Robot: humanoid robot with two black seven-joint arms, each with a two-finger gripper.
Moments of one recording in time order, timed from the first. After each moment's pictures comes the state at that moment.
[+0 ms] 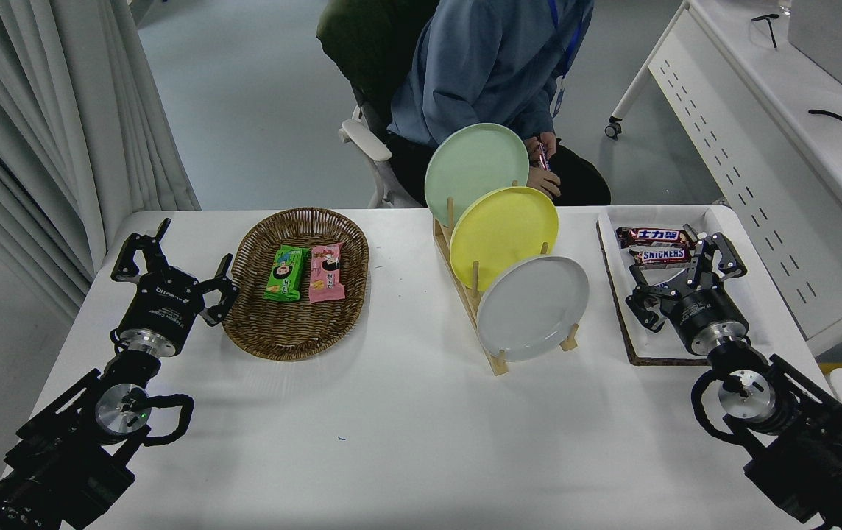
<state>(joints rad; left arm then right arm) -0.50 0.26 -1.08 -0.53 0.17 -0.57 -0.44 0.58 -0.23 0.95 0.56 -0.11 0.27 0.33</state>
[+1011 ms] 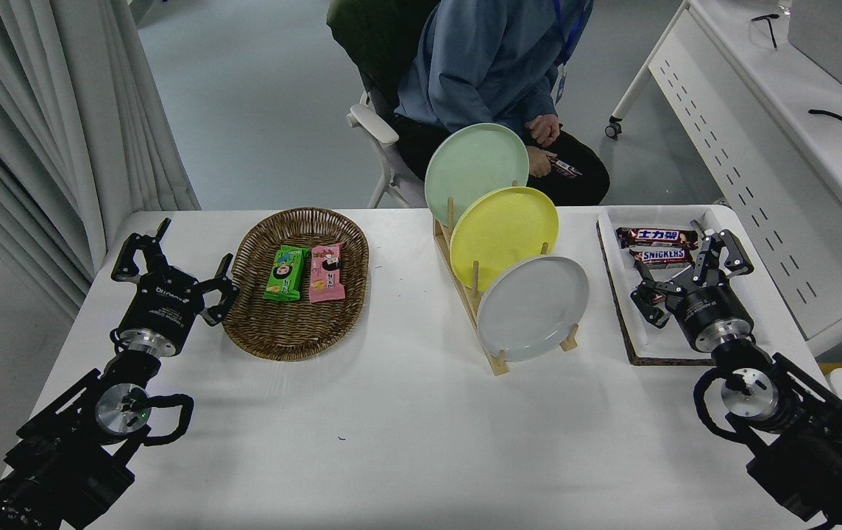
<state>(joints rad) -0.50 0.26 -1.08 -0.53 0.17 -0.57 -0.44 0.59 -0.25 0.94 0.56 -0.11 0.27 0.35</state>
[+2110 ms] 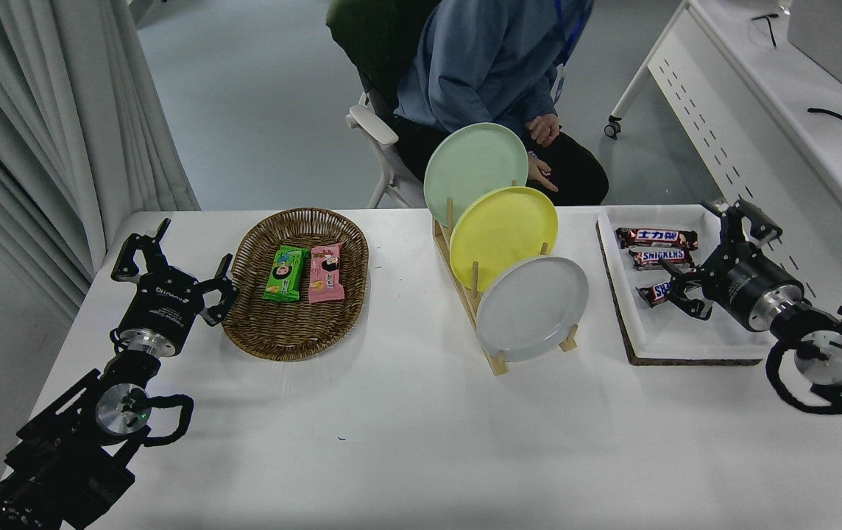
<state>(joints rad) -0.50 0.26 -1.08 -0.53 0.17 -0.57 -0.44 0.93 -0.73 -0.02 1.02 0.47 0.15 0.35</state>
